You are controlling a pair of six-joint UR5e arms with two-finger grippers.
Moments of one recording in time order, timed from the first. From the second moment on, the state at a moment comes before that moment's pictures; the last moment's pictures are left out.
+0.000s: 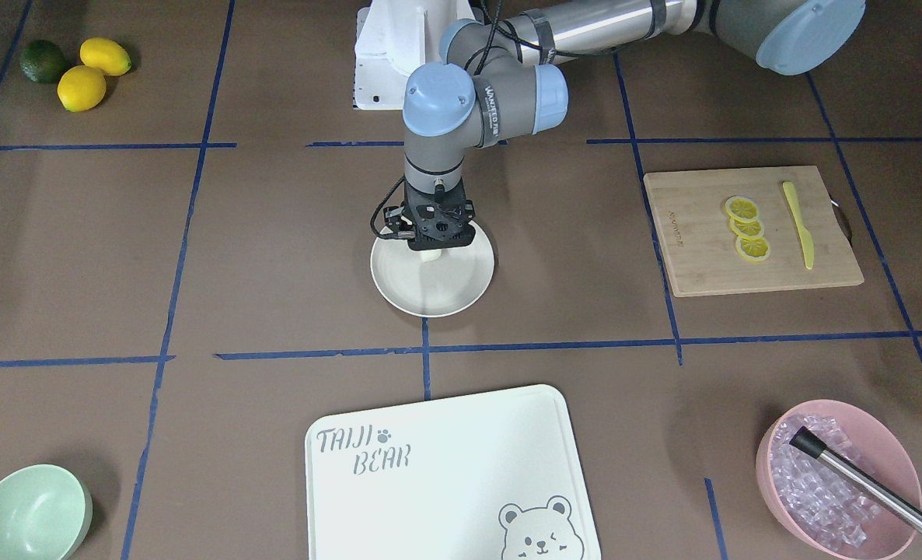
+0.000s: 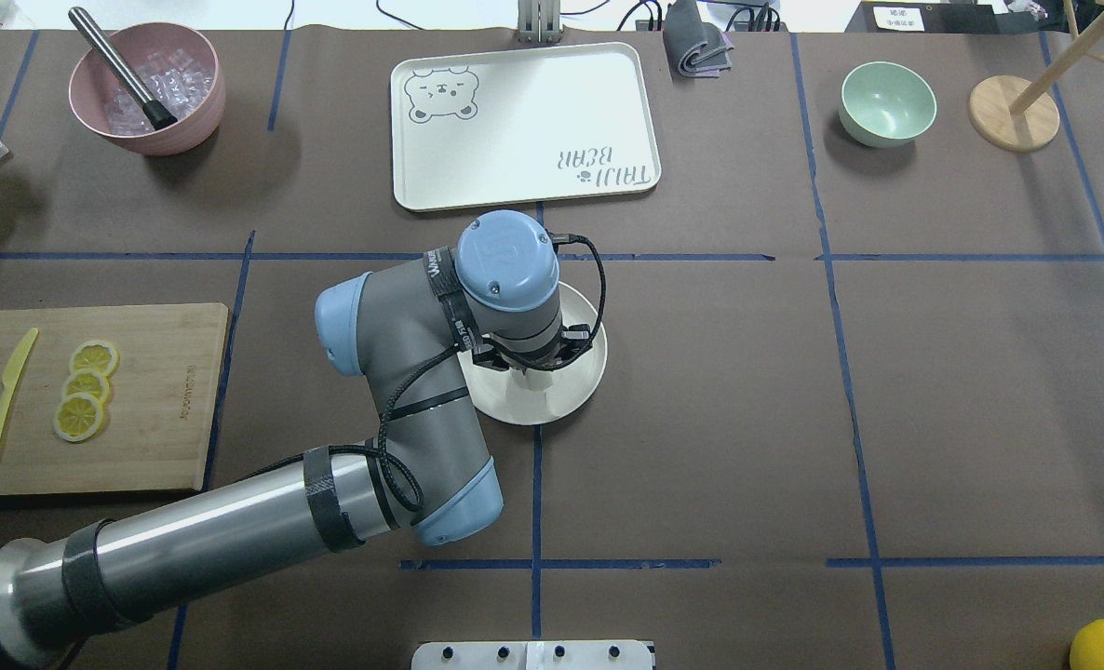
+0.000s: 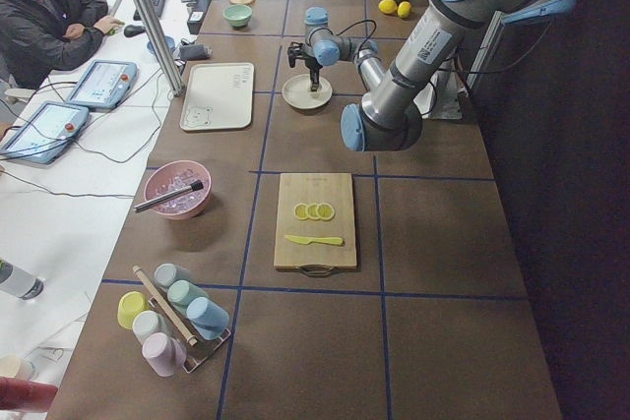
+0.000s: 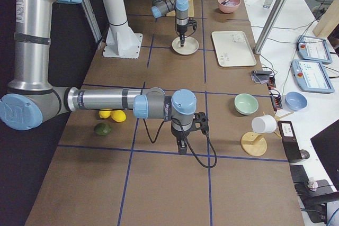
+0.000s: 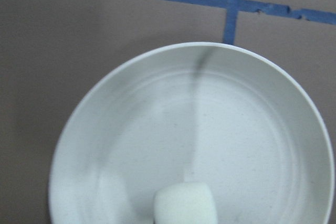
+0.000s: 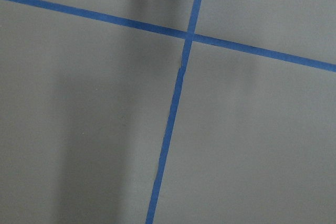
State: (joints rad) left arm -0.46 -2.46 -1.37 -1.72 -1.85 -1.39; right arm 1.55 -1.71 1.76 -1.61 2.31 -0.17
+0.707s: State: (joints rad) left arm -0.47 -2.45 -1.38 -1.73 -1.84 -1.38; right arm 1.55 -1.71 1.76 -1.61 2.31 -0.17
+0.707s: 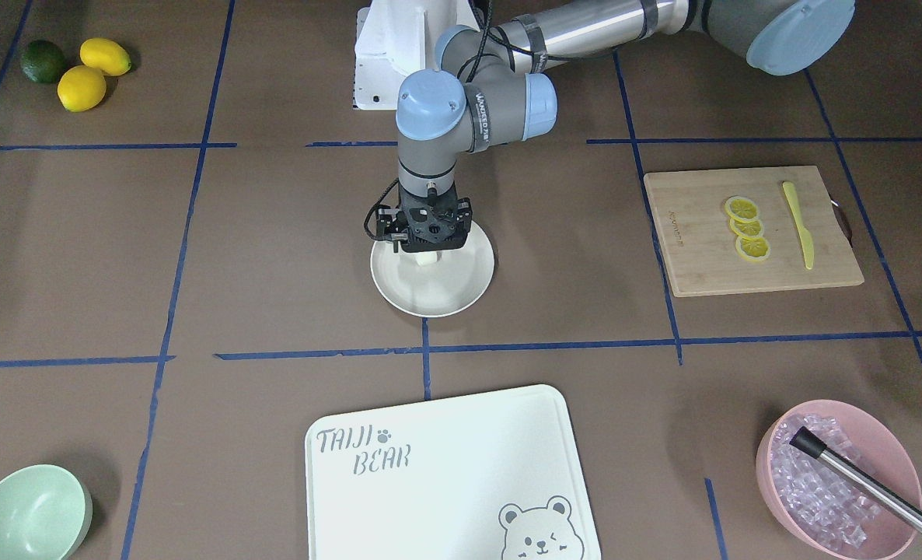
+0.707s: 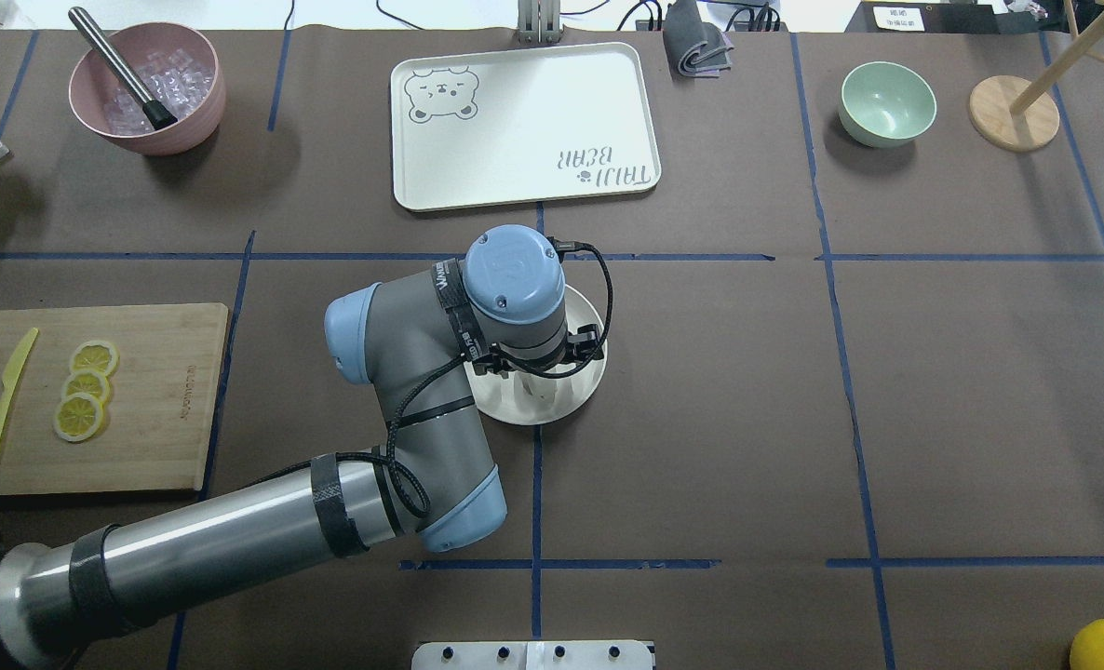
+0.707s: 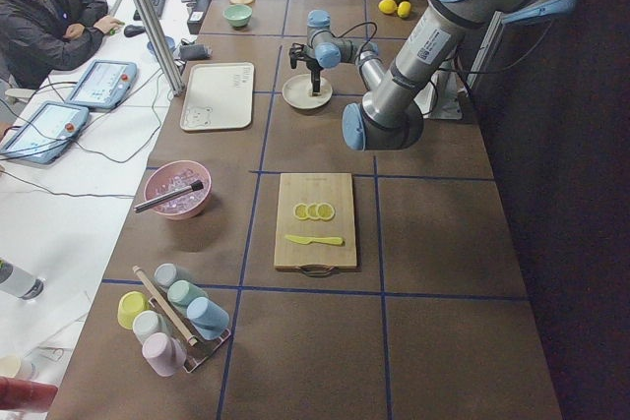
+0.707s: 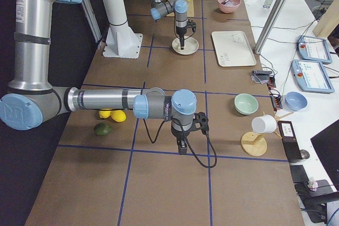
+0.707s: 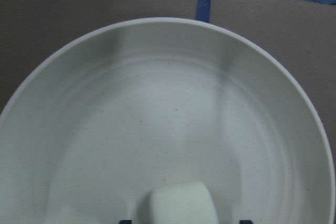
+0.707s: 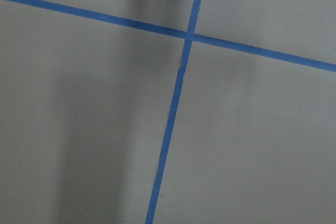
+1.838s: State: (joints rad) left arm -1.14 -1.64 -1.94 -1.58 -2.26 -0.37; right arm 1.55 -1.71 1.75 -1.61 2.31 -0.18
